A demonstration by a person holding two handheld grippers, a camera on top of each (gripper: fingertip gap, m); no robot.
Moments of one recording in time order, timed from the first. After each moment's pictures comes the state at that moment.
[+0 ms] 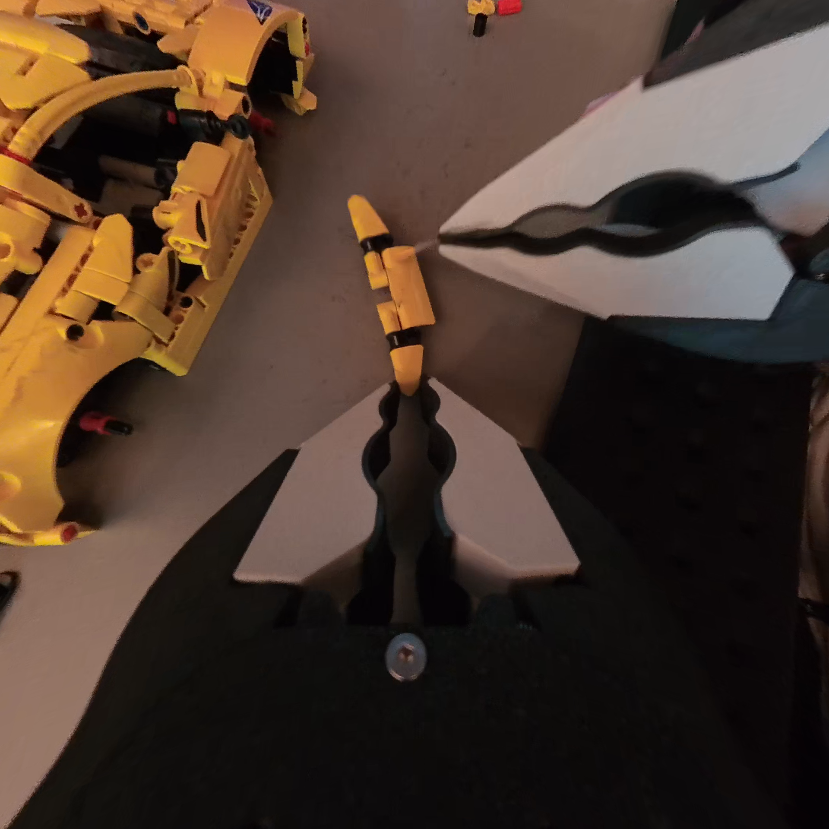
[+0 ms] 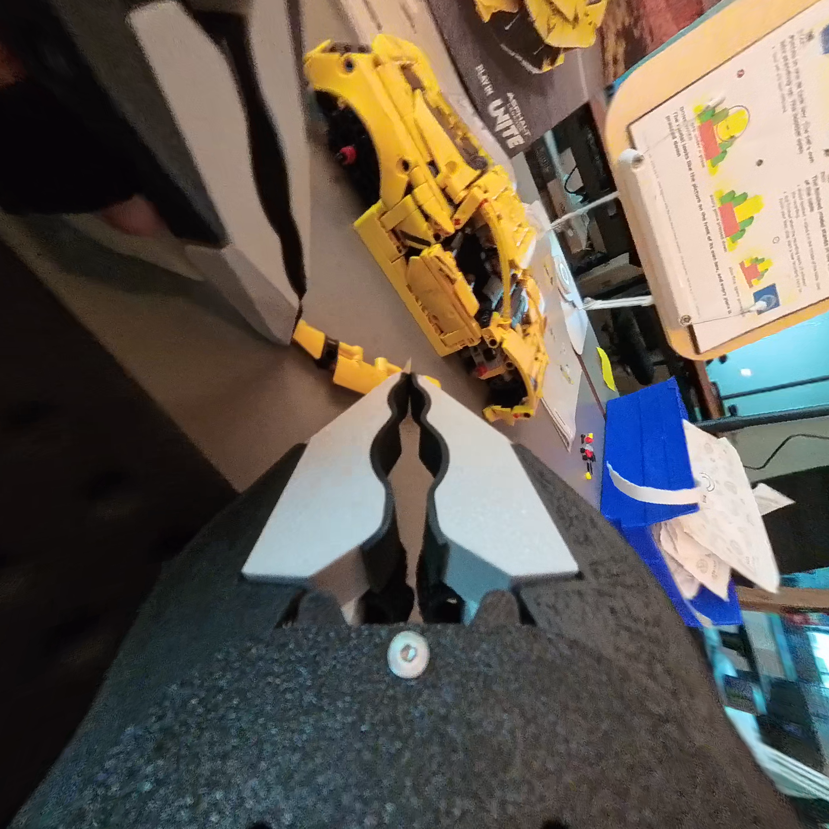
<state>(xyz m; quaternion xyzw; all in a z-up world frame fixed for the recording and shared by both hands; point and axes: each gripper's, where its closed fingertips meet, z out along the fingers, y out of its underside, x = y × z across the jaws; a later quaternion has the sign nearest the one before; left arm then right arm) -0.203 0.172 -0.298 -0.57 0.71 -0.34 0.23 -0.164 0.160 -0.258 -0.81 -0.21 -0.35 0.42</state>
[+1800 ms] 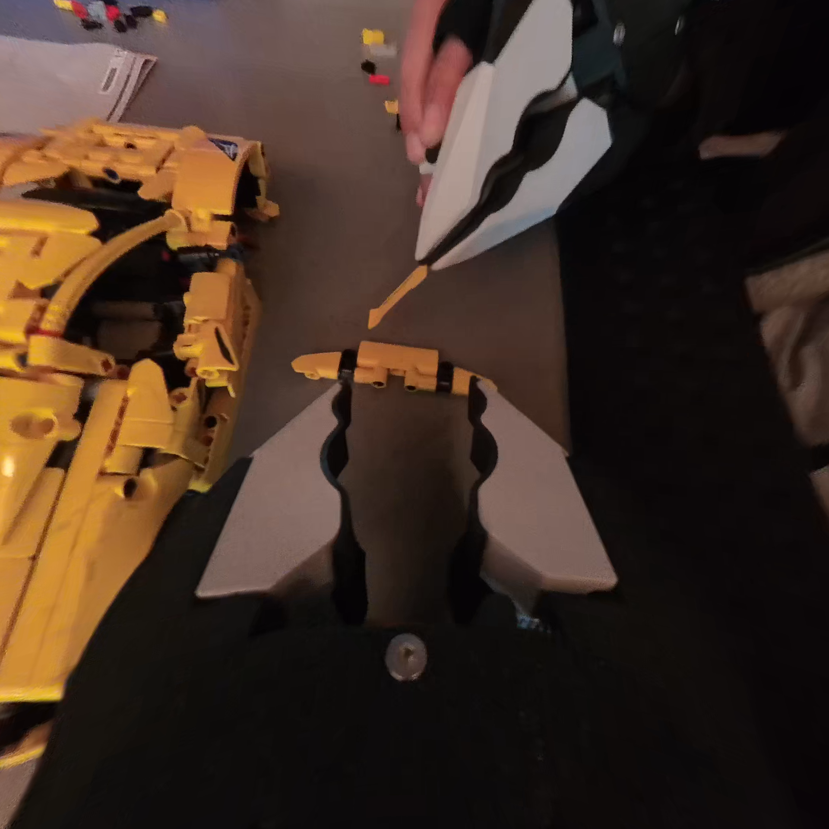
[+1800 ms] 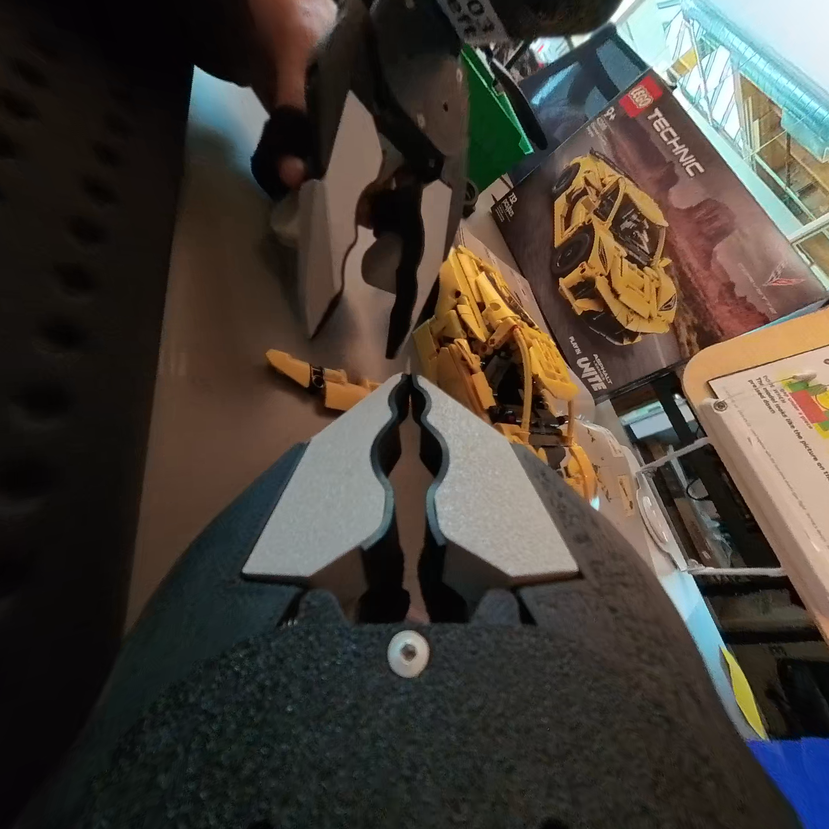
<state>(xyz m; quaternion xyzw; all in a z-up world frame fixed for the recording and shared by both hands) -0.177 0.173 -0.282 -0.45 0.76 -0.42 0.21 -0.153 0.163 -0.249 -0.67 -0.45 -0.11 0.59</state>
